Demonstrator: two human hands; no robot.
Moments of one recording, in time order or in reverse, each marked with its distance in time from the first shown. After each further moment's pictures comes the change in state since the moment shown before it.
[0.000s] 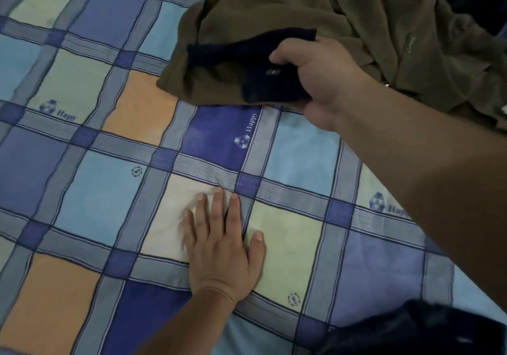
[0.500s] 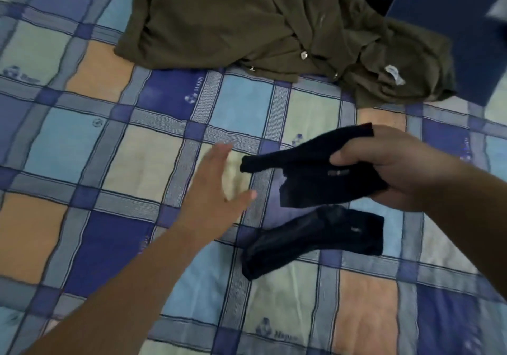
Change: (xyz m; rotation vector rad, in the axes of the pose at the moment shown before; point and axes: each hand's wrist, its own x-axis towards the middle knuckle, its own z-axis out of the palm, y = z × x) left_hand -0.051 0.068 -0.069 -0.878 -0.109 0.149; right_hand -0.241 0.011 -0.160 -0.170 -0.230 0.277
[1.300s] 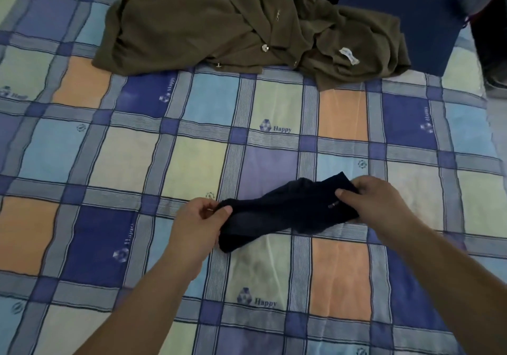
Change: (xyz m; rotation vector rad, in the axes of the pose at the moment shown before) left_hand -0.074 0.013 0.040 -0.353 0.068 -0.622; right_hand -0.053 0.155 -0.069 -0.238 0.685 0.115
